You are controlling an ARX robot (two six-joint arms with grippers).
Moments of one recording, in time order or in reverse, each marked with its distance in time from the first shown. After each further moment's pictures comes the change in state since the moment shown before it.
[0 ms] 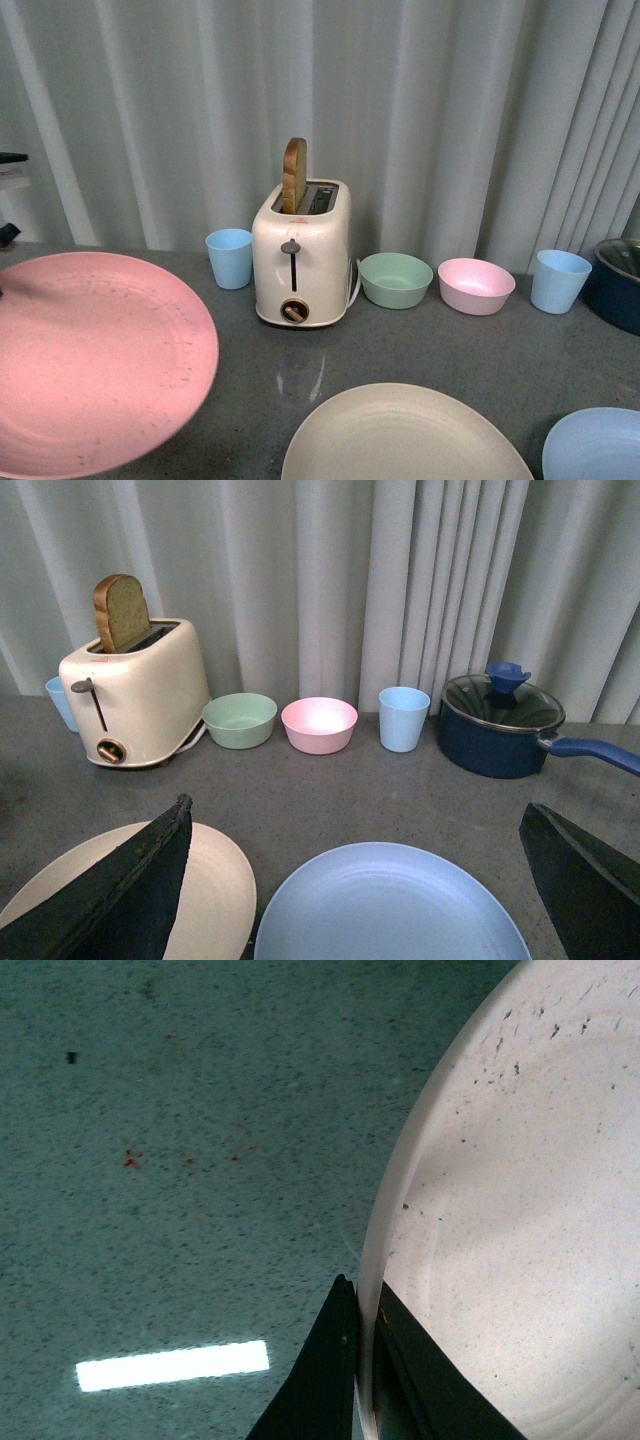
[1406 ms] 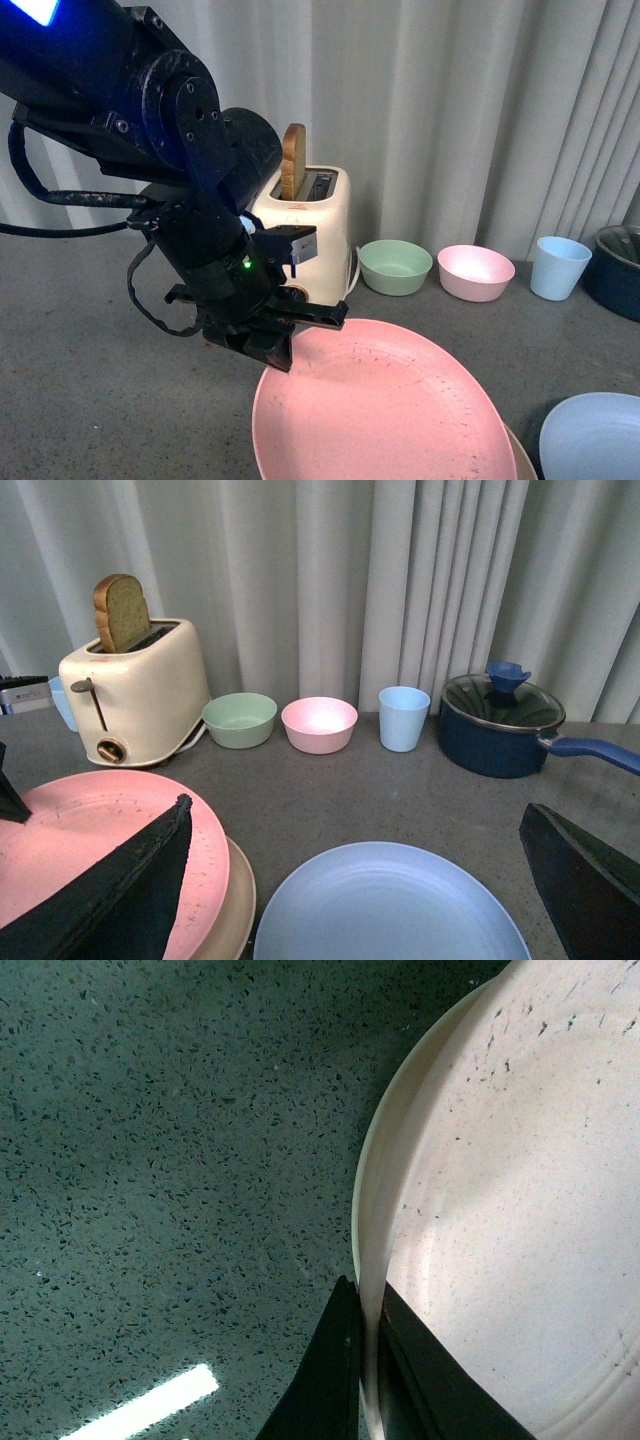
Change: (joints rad) left arm -0.529 0.196 0.033 0.122 0.072 -0.317; right arm 0.000 0.000 0.000 0.000 0.000 0.000
